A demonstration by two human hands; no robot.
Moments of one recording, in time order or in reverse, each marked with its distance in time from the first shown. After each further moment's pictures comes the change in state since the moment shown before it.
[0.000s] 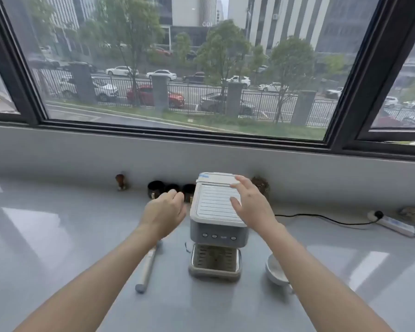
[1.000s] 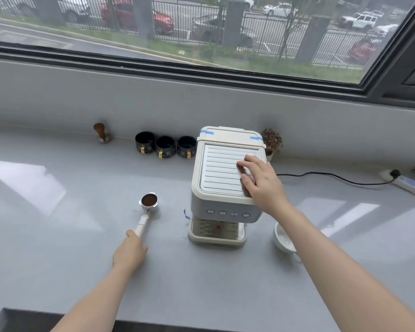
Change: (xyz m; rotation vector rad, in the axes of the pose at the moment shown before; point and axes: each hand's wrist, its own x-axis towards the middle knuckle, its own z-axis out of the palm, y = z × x) left_hand -0.098 -0.104 0.233 -0.190 -0.628 -0.783; right_hand 0.049 0.075 0.095 0.159 -0.046 0.118
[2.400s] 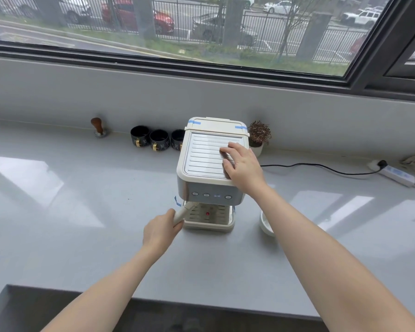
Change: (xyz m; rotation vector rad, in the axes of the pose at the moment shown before) left_hand -0.087 0.100 -0.016 0.038 0.134 0.414; right_hand -0.002 0.002 -0.001 -0.087 -0.046 0.020
